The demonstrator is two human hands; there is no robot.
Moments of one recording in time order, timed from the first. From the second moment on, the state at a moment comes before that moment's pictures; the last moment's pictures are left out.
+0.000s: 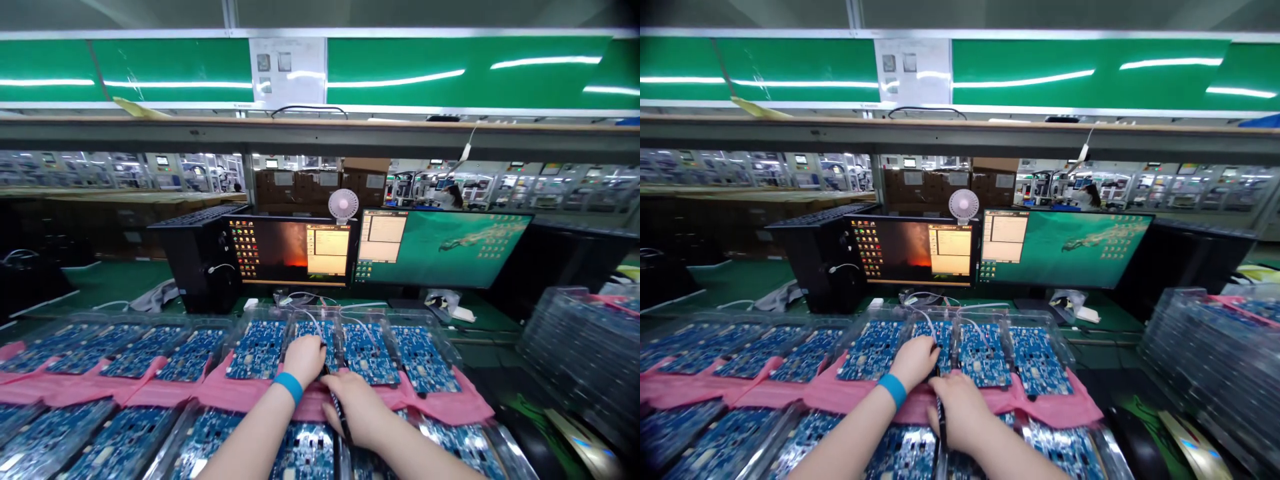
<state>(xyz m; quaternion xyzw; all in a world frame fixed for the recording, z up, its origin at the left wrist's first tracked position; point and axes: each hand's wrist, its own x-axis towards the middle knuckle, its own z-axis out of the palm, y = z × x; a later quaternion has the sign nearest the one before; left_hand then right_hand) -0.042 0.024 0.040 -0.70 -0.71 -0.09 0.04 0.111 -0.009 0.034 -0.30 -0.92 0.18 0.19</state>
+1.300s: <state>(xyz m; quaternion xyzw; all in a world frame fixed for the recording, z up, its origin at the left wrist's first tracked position) -0.164 0.004 0.056 -0.63 -0.77 -0.10 -0.06 0.123 -0.008 0.035 -0.30 -0.91 0.23 0.17</state>
